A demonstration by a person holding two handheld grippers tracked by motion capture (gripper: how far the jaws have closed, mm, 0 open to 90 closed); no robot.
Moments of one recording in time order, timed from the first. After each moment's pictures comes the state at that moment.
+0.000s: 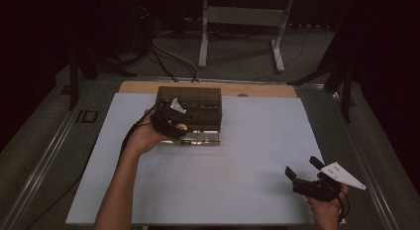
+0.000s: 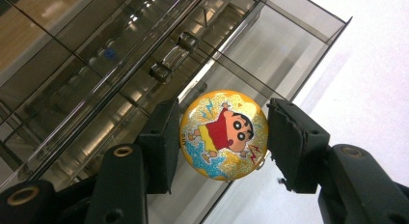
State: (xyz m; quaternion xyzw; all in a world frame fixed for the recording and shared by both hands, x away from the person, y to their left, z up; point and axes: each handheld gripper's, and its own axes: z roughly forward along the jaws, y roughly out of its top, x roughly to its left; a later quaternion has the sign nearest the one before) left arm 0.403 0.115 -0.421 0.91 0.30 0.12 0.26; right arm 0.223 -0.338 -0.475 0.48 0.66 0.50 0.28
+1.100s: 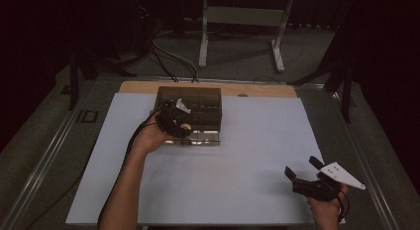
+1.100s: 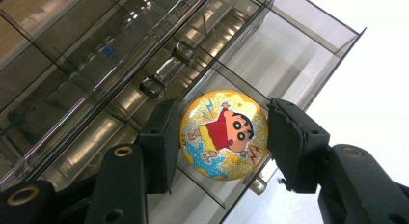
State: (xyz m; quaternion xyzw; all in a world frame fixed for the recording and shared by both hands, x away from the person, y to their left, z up) left arm 0.411 0.103 -0.432 0.91 0.31 0.11 0.26; right arm 0.224 -0.338 -0.475 0.48 0.67 0.50 0.28
